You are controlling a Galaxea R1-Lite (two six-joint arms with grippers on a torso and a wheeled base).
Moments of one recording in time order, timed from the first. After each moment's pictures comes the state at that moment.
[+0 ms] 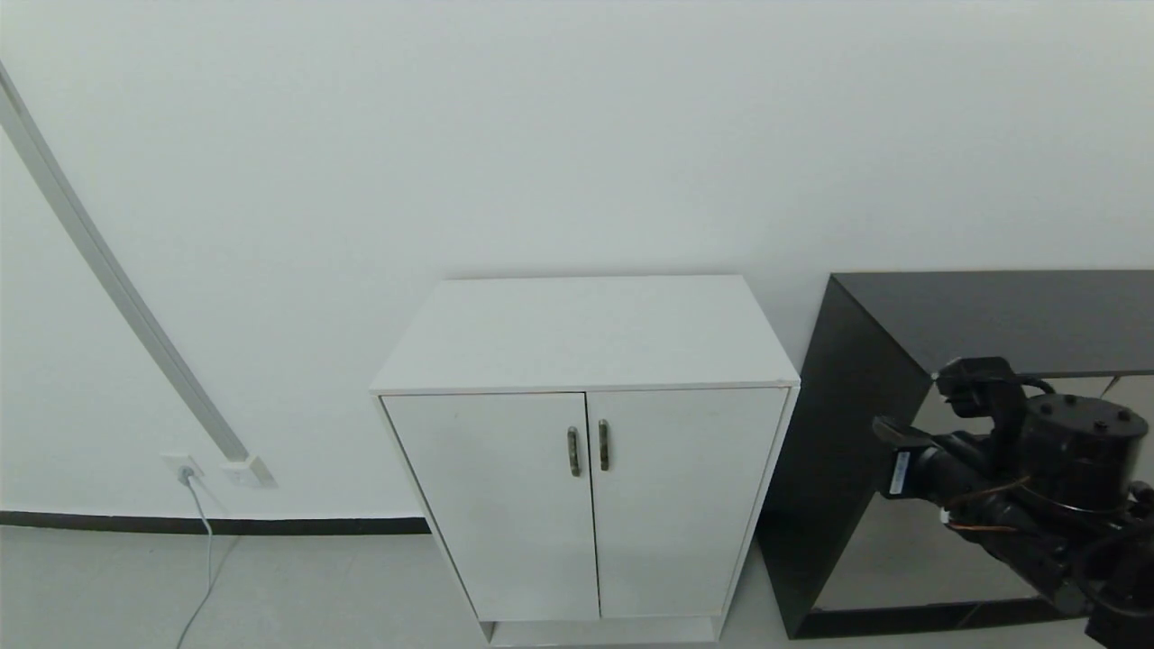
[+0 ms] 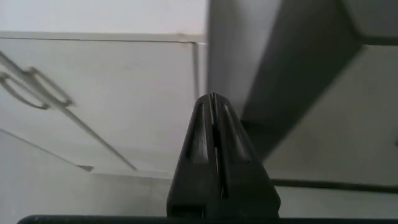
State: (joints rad) left arm 0.00 0.00 0.00 0.00 0.01 -0.01; right arm 0.38 1.74 -0.33 -1.22 -0.30 0.08
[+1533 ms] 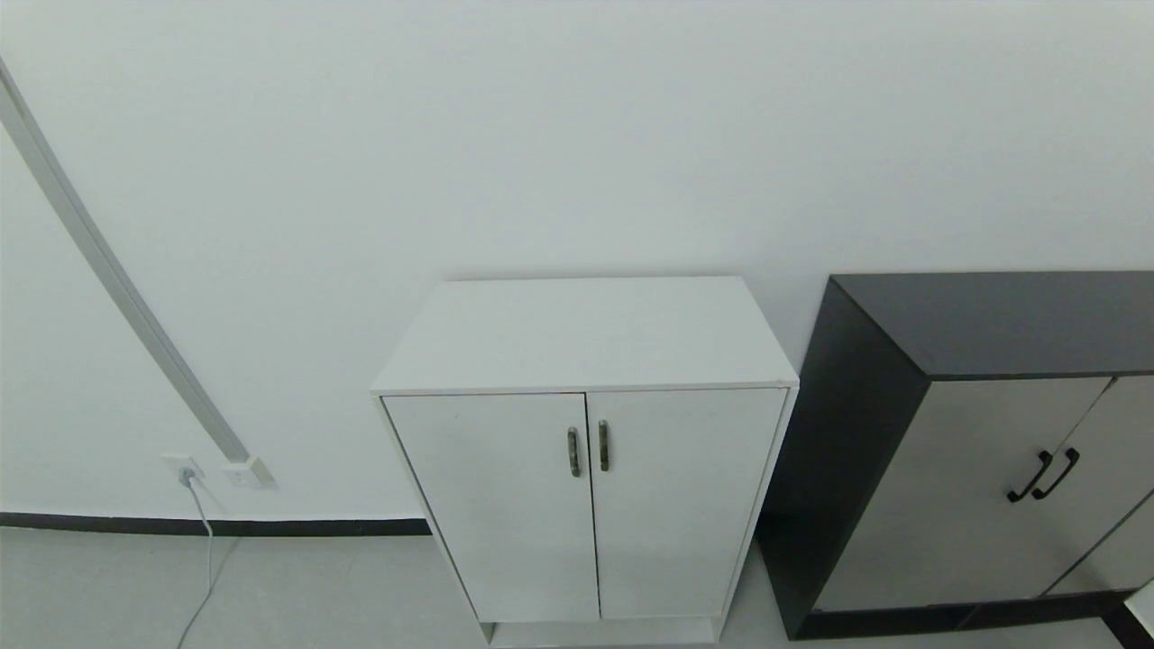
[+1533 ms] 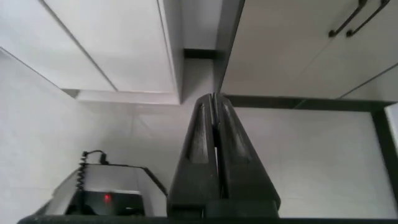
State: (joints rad) left arm 0.00 0.00 0.00 0.00 0.01 -0.01; right arm 0.19 0.58 0.00 -0.18 -0.13 0.00
